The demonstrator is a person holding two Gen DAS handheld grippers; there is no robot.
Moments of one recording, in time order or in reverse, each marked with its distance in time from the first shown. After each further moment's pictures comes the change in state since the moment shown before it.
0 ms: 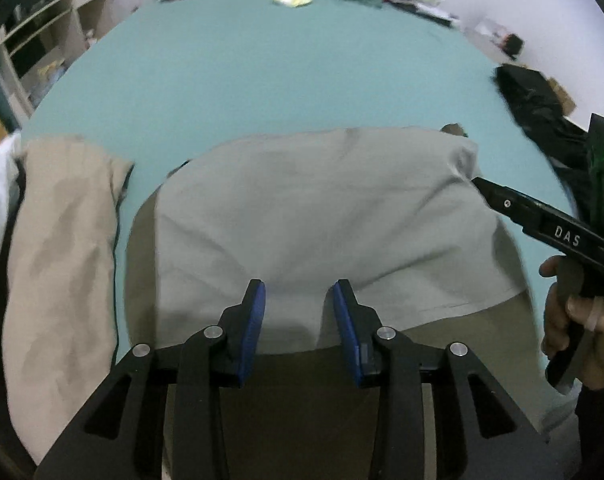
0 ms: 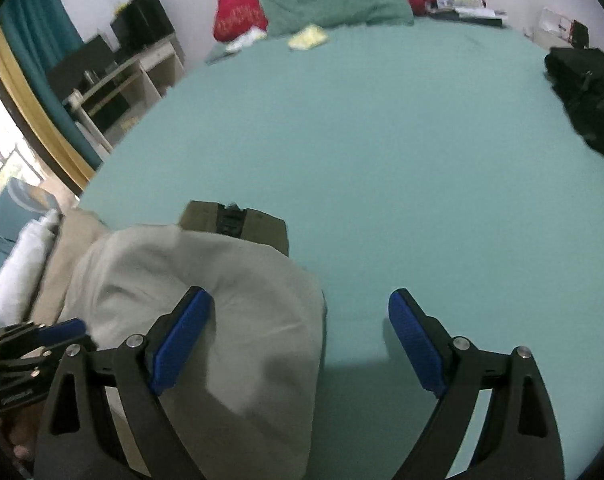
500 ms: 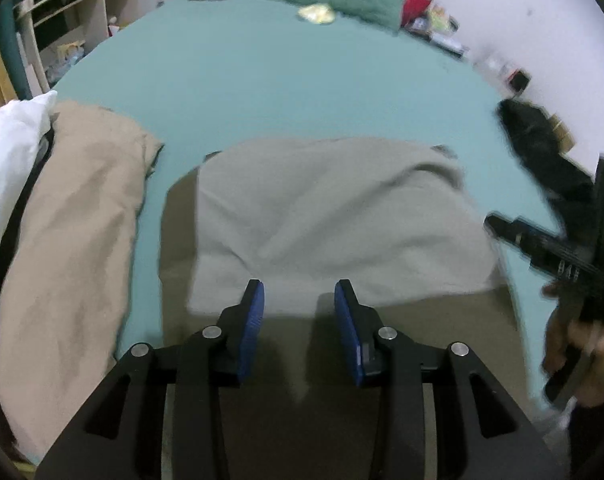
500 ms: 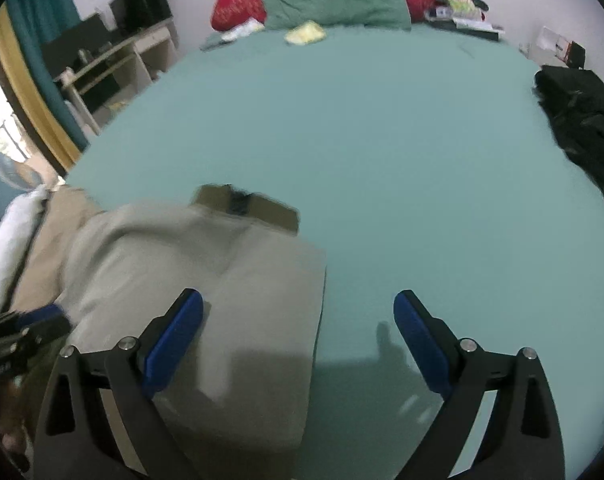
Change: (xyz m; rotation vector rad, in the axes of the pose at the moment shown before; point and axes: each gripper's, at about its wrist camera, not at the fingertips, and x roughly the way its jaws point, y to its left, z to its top) left arm -0.045 0.029 -0.039 -0.098 -0.093 -0.075; right arm -0.050 0.022 -0.023 -0.059 -0.014 -0.066
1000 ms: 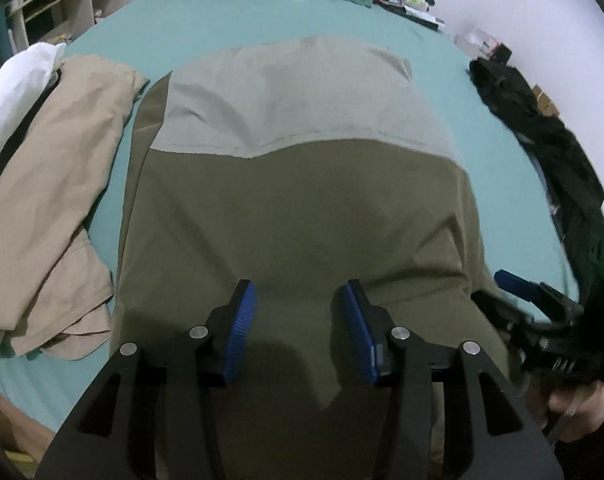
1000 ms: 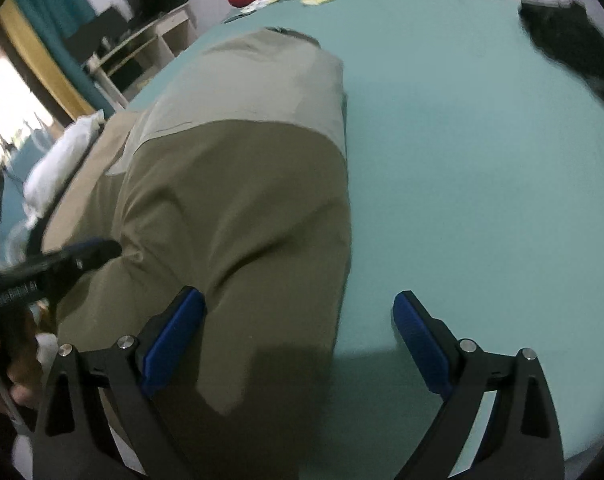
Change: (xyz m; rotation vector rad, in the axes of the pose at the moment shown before) left arm -0.013 -0.030 -0.088 0.060 0.071 0.008; right arm -0.036 0.016 -0.143 0.085 0.112 0.138
